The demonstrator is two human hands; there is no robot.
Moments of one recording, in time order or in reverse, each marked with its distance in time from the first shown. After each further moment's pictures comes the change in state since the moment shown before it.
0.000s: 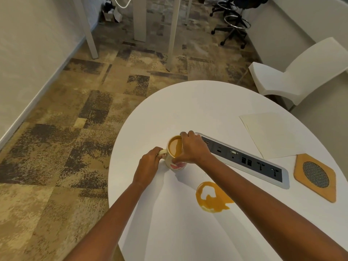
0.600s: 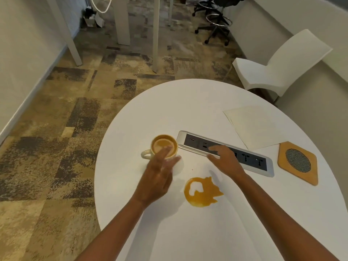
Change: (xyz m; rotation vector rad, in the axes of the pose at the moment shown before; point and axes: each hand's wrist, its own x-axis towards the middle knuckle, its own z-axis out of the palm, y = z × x) left_hand -0.034 0.033 0.032 0.249 0.125 0.721; right_hand -0.068 0.121 0.025 0.582 0.188 0.328
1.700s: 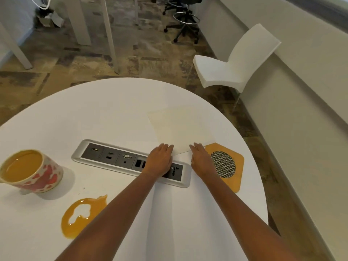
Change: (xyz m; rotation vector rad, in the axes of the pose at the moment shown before) left_hand 0.174 0.137 0.281 0.222 -0.547 -0.123; right_hand 0.094 0.248 -0.119 -0.396 0.077 -0.113
